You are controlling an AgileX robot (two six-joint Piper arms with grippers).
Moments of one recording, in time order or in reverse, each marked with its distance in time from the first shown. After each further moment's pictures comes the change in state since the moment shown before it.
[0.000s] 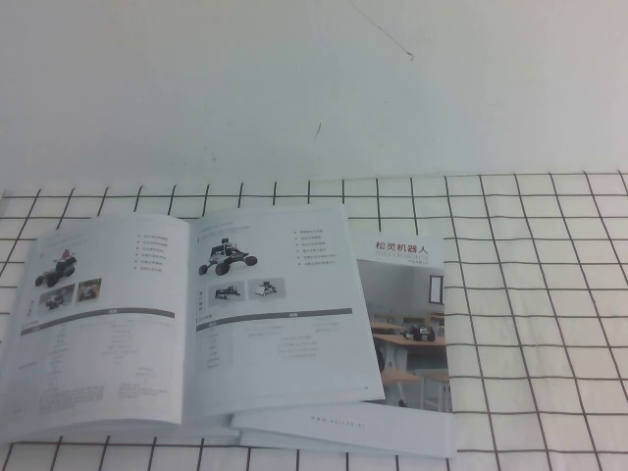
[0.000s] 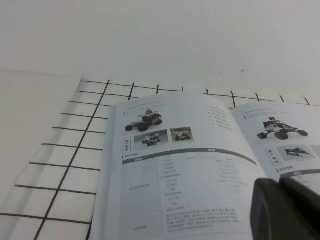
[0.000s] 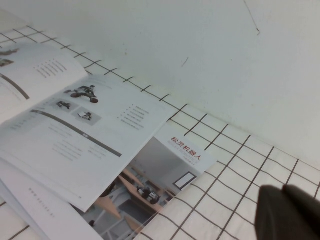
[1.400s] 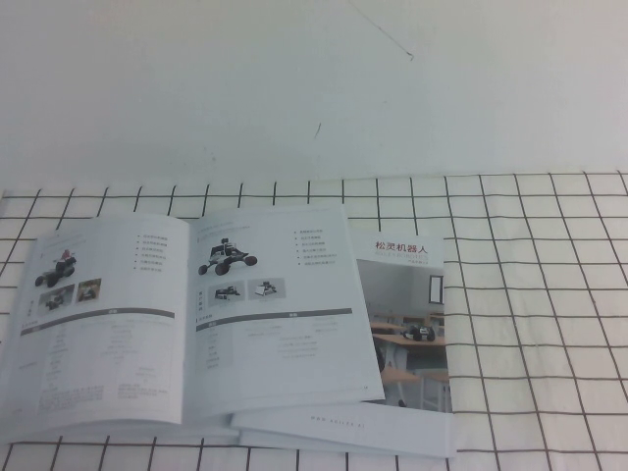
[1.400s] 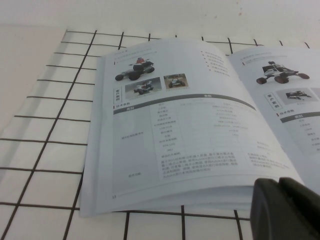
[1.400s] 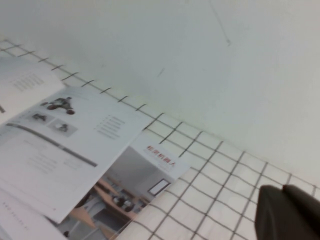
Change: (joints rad) right arm -0.063 -0.083 0.000 0.000 0.041 0.000; left arm 0.000 0.000 0.060 -0.111 0.060 0.133
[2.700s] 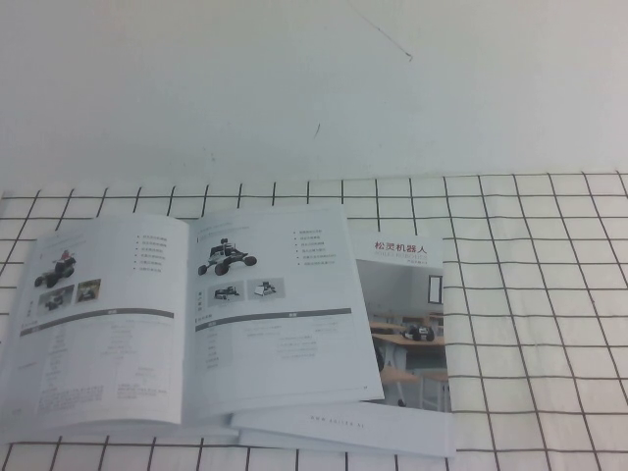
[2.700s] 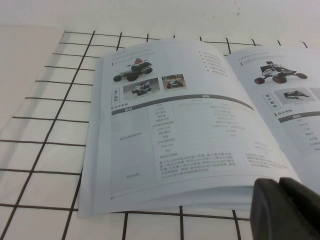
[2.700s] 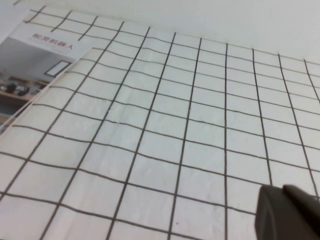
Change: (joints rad) right arm -0.275 -0.420 0.415 -0.318 0.086 0.372; left arm 0.000 -0.002 0.000 -0.002 0.000 0.006
